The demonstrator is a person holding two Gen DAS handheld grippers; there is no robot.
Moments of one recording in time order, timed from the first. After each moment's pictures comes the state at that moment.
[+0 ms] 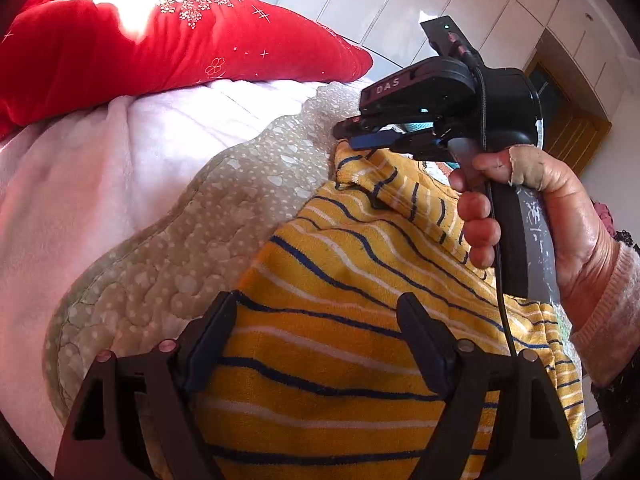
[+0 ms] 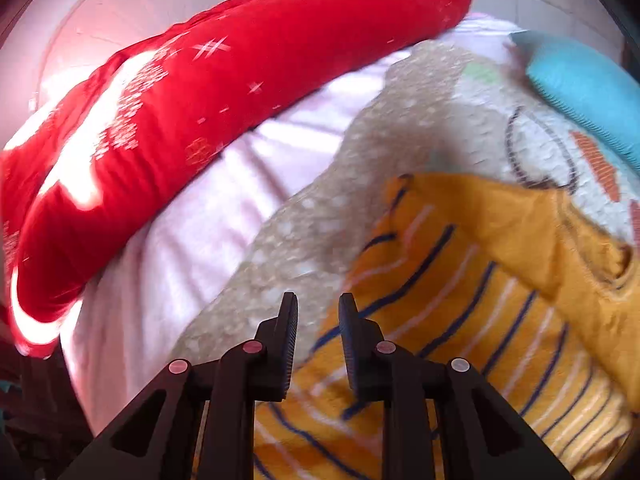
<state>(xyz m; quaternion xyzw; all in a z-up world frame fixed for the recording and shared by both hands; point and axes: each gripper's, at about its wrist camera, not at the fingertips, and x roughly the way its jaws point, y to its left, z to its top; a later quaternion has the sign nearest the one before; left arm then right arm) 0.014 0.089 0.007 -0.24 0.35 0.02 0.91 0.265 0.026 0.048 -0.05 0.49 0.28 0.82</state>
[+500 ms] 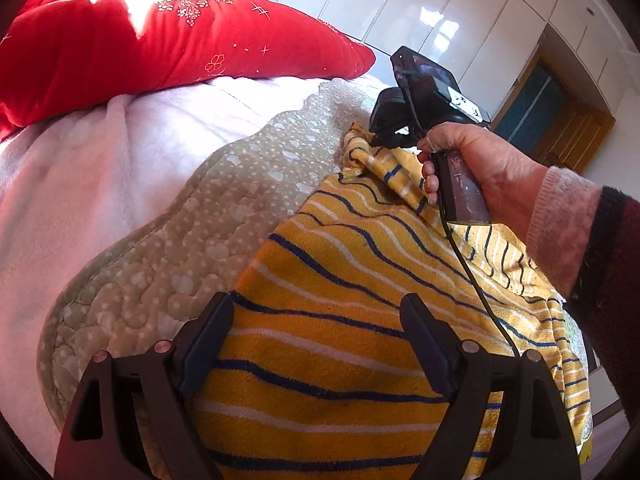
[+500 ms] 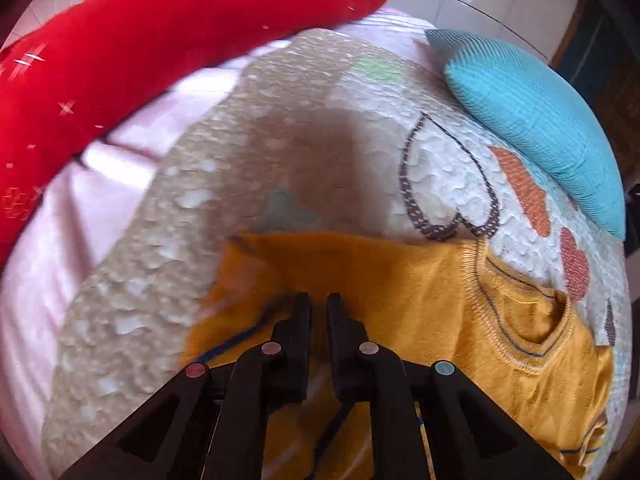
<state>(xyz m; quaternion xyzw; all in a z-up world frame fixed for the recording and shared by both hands) 0.019 0.085 0.003 -0.23 0.36 0.03 0.91 0.369 0.027 0.002 -0.15 0.51 0.09 0.84</state>
